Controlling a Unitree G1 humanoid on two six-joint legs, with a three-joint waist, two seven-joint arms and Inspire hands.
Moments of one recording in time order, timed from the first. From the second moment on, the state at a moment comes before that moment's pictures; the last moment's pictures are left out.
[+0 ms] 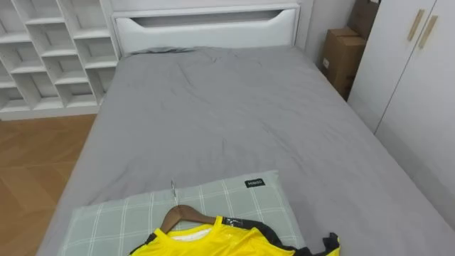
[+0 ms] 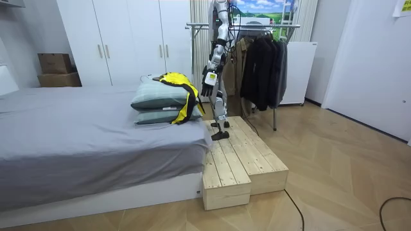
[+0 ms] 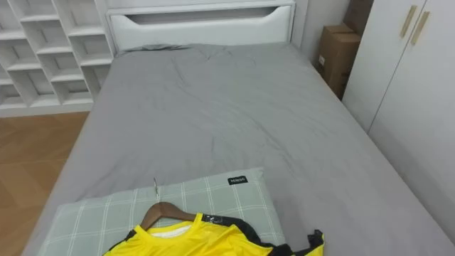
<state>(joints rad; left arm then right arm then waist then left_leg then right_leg) 0.19 0.20 -0.05 1.10 -0.36 0.00 -0.05 0.14 -0.22 0.09 1.22 0.54 0.06 0.22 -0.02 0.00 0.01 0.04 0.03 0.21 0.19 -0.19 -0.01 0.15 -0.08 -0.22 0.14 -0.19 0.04</state>
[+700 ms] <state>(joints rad) 0.20 0.19 0.04 1.10 -0.28 -0.01 0.05 0.14 -0.22 0.08 1.21 0.50 0.04 0.22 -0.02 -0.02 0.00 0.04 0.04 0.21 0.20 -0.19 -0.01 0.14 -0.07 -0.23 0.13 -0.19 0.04</state>
